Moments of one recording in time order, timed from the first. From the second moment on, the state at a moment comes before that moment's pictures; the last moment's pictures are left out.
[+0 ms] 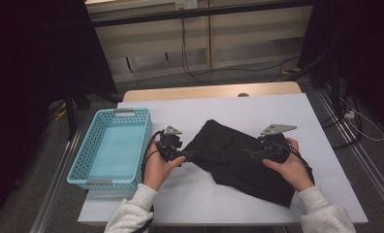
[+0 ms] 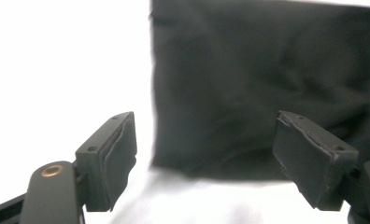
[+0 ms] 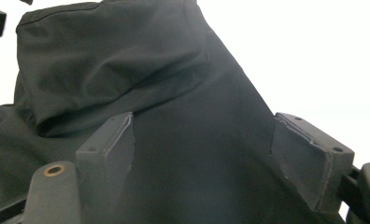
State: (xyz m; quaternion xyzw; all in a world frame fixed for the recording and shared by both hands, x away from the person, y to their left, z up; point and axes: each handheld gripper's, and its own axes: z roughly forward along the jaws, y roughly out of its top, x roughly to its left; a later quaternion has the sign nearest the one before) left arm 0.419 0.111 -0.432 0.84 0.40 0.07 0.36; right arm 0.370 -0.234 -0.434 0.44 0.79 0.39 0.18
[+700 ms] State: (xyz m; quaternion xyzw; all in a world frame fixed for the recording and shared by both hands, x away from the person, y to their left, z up) left arm 0.423 0.102 -0.445 0.83 0.44 0.07 0.35; right arm 0.346 -0.250 -0.435 0.45 0.79 0.39 0.17
